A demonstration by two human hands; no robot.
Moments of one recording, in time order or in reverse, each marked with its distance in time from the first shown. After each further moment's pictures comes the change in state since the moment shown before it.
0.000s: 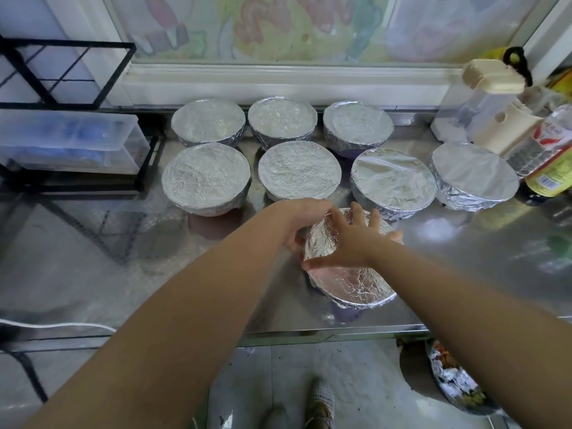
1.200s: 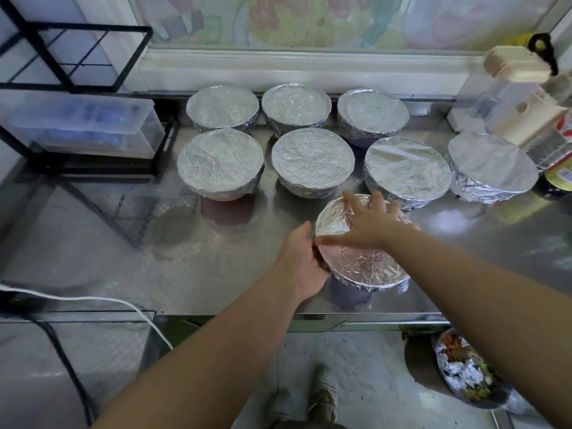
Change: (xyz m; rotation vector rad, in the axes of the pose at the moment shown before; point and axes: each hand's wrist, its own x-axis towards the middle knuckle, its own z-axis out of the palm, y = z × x) left_hand -0.014 -0.086 0.052 -1.131 0.025 0.158; right_hand 0.019 0.009 0.006 0.049 0.042 0.011
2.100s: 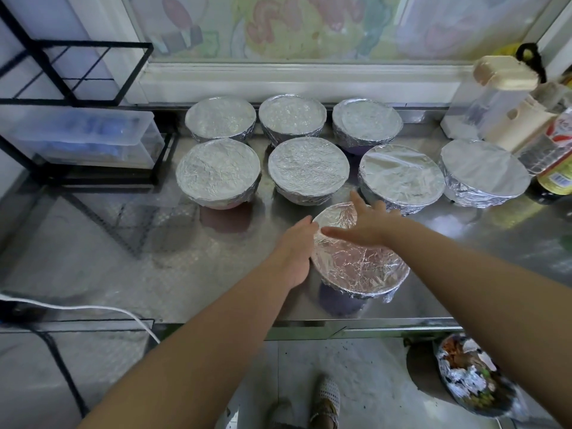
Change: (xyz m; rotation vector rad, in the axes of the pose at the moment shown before) left_hand 0.018 0.019 0.007 0.429 0.048 0.232; right_hand -0.008 0.002 -0.023 -0.058 -0.041 0.032
